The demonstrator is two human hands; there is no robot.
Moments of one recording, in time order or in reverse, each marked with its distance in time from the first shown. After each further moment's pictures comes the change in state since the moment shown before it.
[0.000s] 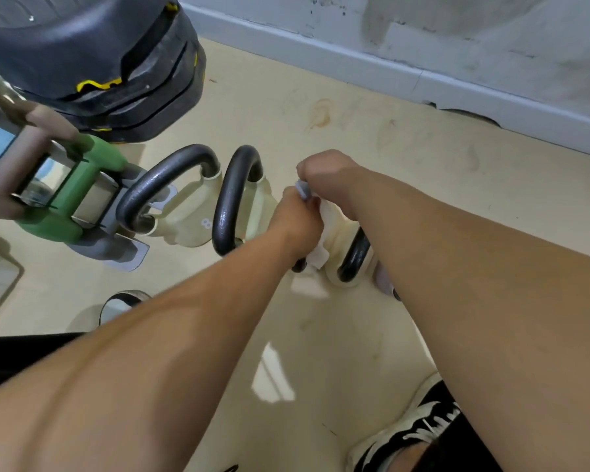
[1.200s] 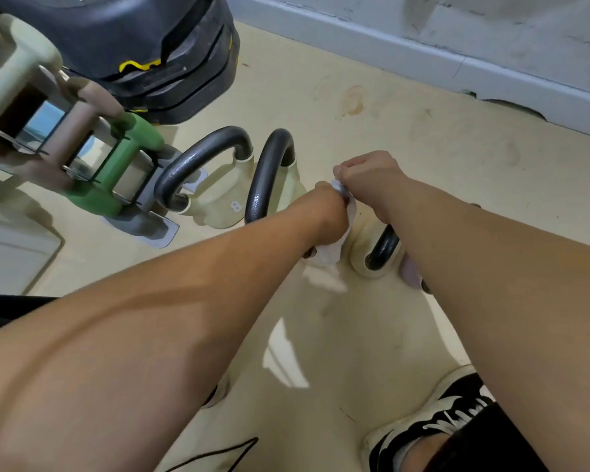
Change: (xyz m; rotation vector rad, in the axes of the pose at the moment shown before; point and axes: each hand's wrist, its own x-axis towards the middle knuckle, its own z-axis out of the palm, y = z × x) left_hand -0.001 -0.001 -0.020 0.661 -0.162 0.041; right_hand -0.003 0.021 0.014 -0.053 0.107 -0.018
